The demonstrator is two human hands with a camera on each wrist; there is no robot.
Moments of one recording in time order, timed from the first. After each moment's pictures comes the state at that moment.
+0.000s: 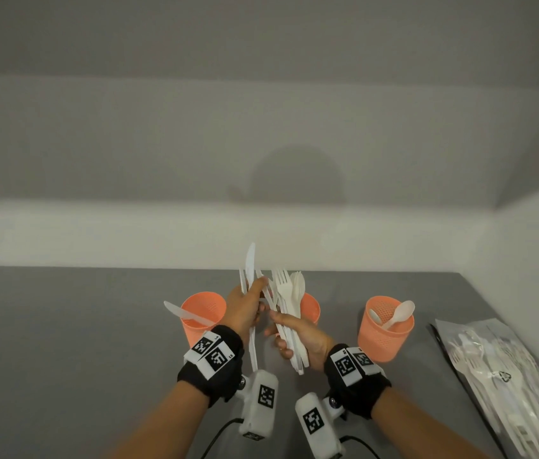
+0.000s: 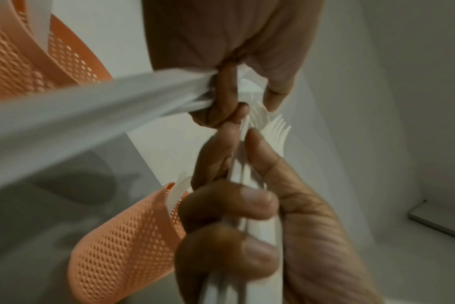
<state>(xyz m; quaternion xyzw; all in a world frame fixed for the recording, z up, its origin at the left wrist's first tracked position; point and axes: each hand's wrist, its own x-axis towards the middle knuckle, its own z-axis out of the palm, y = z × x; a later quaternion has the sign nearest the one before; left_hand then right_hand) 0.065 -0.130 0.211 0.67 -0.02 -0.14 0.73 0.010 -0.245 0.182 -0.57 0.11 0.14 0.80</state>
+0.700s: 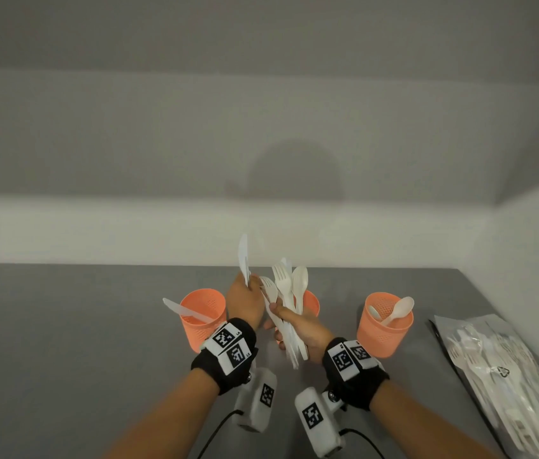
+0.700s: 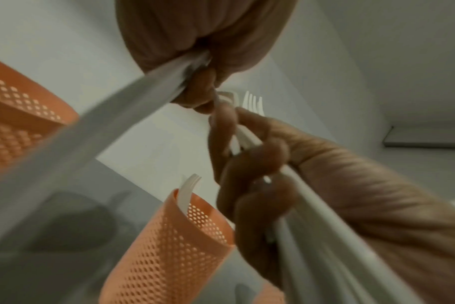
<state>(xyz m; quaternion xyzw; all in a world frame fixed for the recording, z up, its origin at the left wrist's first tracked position) 0.071 -0.144 0.208 0.81 -0.01 0.04 0.59 0.015 -0.247 0.182 -0.62 0.12 0.08 0.77</state>
